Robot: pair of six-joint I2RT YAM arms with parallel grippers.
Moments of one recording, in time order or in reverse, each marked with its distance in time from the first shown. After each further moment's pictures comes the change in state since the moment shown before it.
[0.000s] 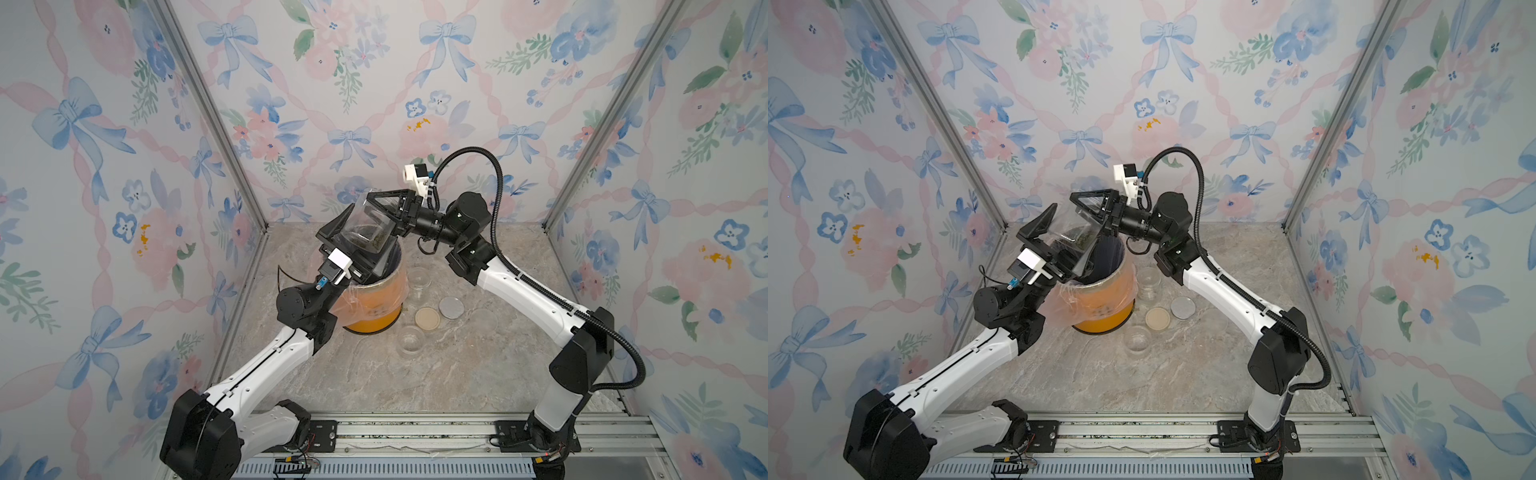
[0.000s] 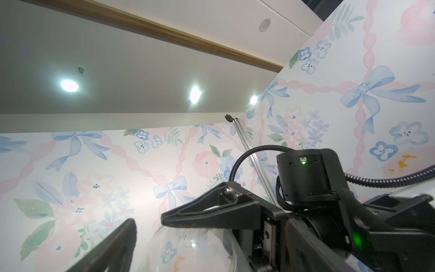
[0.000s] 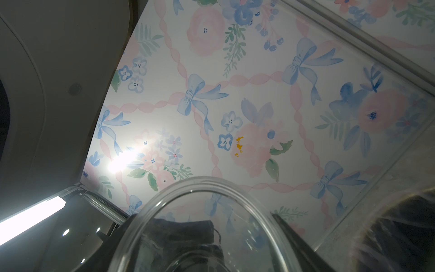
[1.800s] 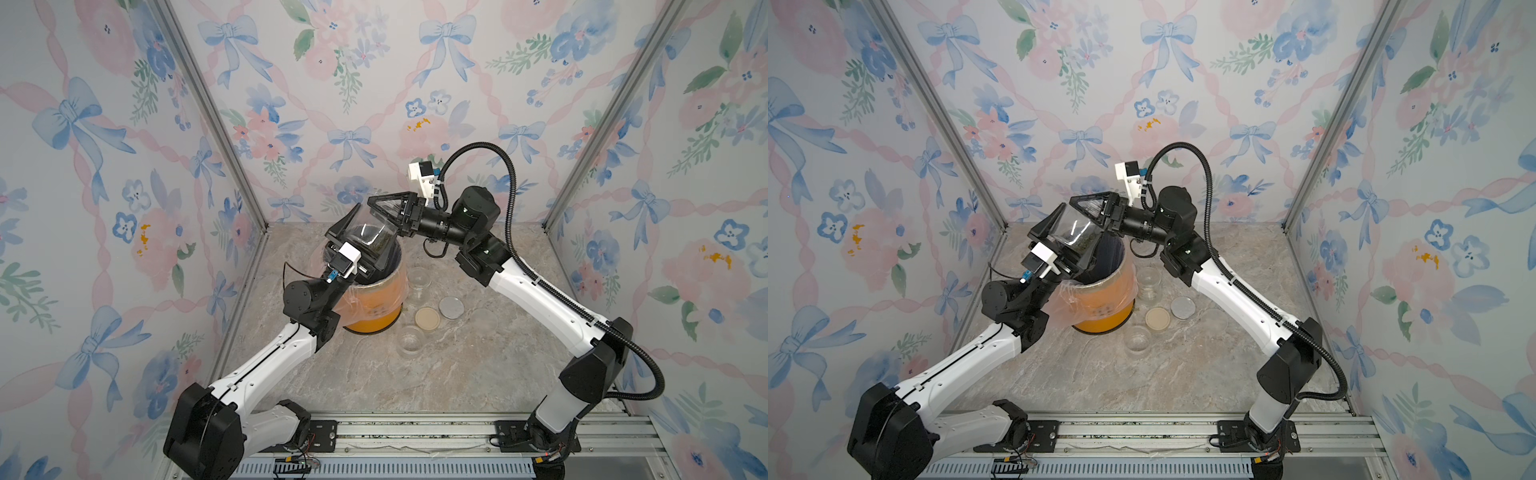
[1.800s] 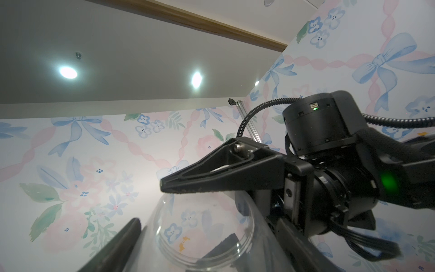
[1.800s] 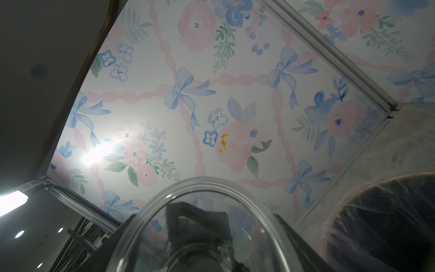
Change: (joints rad) left arm -0.003 0.029 0.011 -0.060 -0.033 0.054; right arm 0.017 -0.073 0.034 -0.233 0.039 -0.192
